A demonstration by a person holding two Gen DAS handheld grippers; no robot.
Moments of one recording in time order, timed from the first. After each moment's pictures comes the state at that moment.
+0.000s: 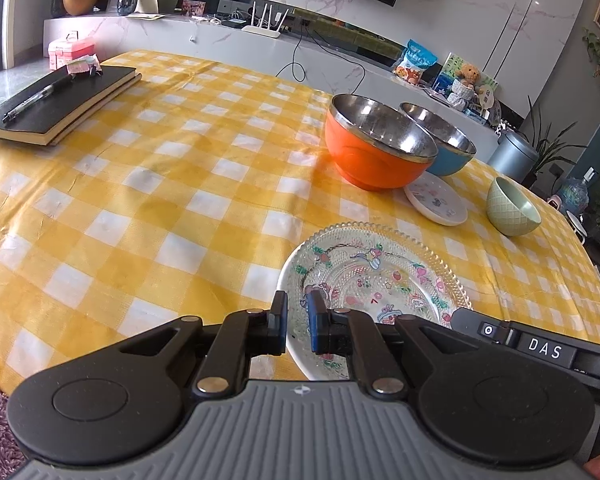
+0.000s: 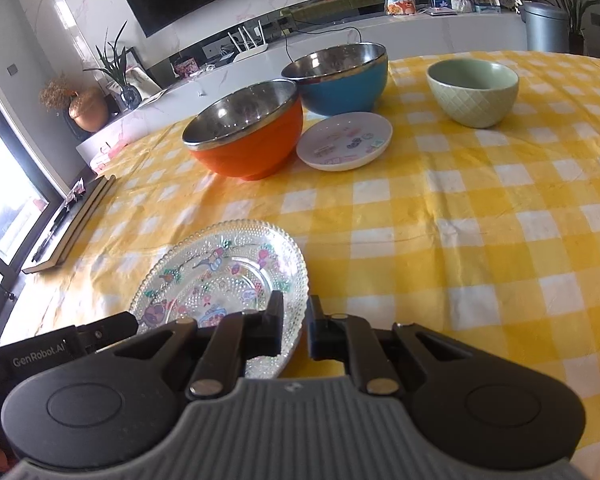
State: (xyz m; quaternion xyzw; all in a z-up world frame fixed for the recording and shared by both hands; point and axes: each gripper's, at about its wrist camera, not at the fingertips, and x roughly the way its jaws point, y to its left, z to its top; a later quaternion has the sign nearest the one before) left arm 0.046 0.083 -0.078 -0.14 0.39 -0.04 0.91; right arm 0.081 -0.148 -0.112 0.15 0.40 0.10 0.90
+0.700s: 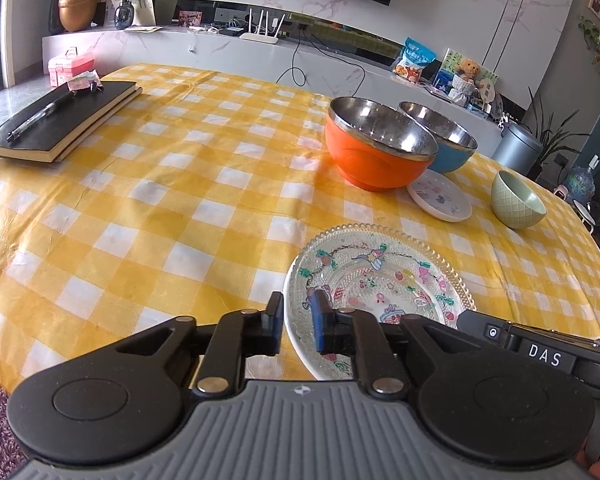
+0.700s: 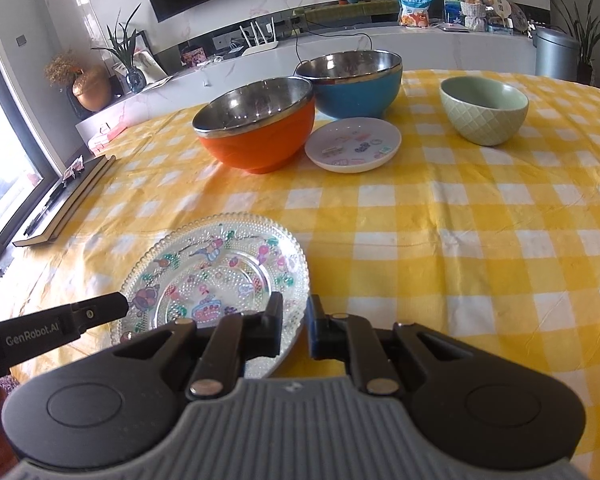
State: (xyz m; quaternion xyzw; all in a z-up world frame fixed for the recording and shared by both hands) left arm 0.043 0.079 -0.073 -0.11 0.38 -0.03 0.92; right arm 0.076 -0.139 -0.110 0.10 0.40 0.10 0.91
